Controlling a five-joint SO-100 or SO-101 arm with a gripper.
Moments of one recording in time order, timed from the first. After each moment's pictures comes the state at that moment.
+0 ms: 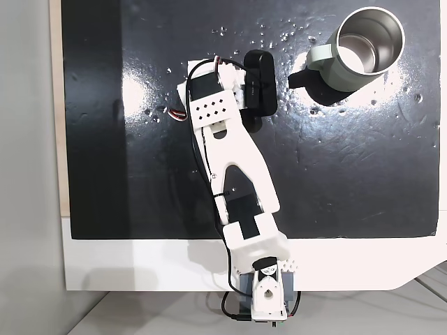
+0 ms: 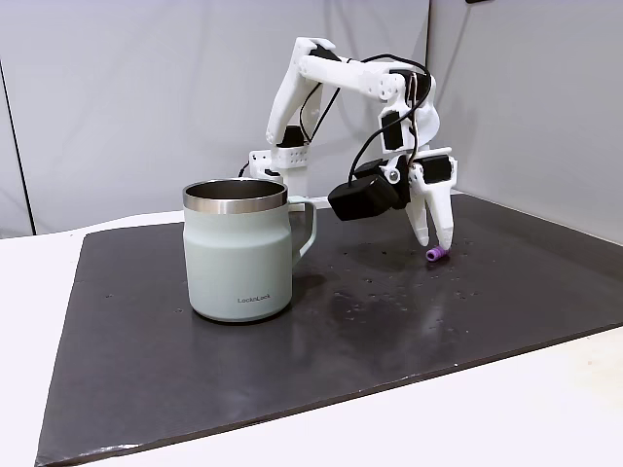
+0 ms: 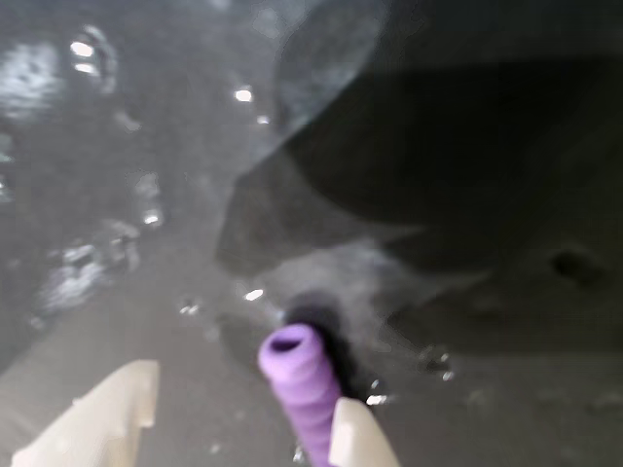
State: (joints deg) arm -20.3 60.0 69.1 64.6 19.3
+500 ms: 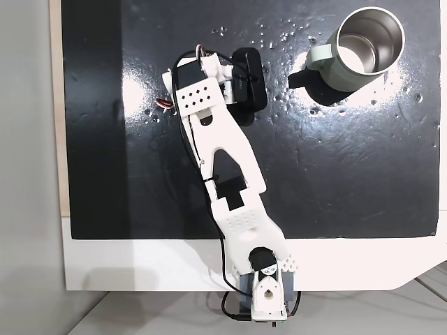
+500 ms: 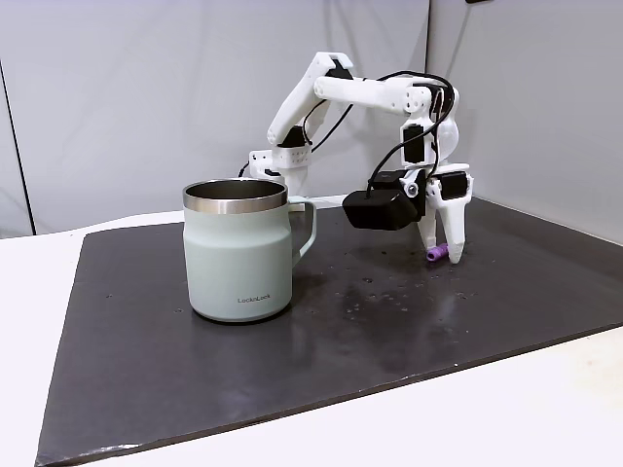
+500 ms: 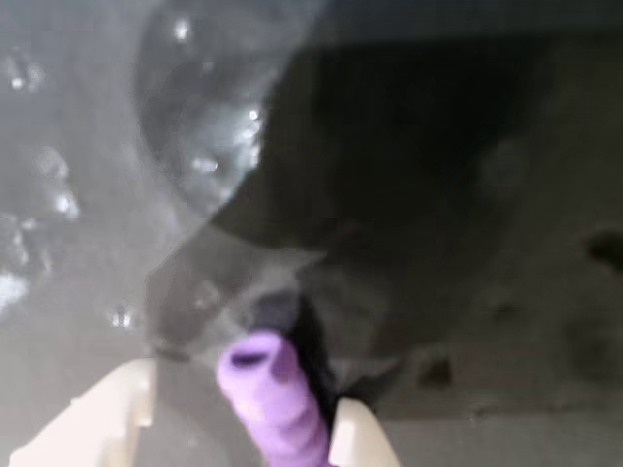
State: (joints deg) arm -23.5 46.1 49.5 76.8 19.0
